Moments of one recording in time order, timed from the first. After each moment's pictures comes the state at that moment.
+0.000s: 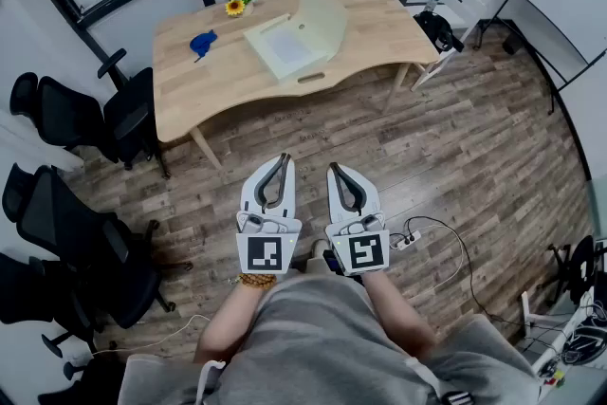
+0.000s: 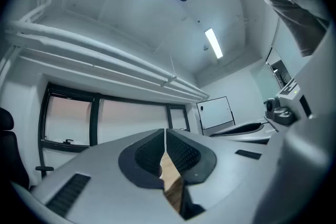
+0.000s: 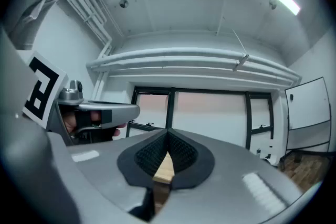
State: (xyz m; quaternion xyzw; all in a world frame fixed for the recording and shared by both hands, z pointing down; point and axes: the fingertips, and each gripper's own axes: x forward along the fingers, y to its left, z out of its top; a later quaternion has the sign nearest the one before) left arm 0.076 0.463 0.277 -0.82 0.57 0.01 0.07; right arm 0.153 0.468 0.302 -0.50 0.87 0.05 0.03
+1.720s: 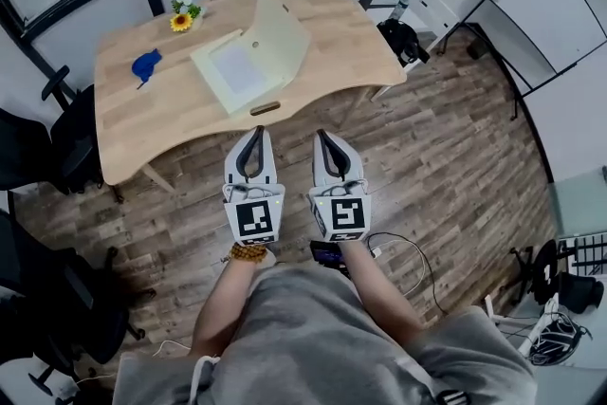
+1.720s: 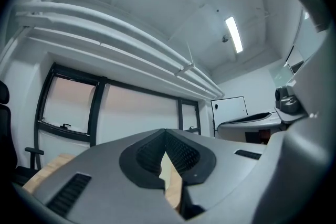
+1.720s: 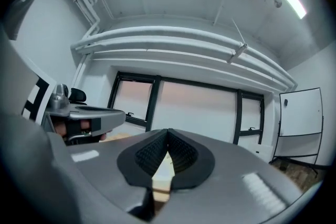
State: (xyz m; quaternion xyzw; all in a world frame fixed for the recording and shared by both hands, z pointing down) left arm 0.104 0.226 0.321 -0.79 0.60 0.03 0.04; right arm 0.212 0.231 0.329 -0.56 0.83 0.06 -0.02
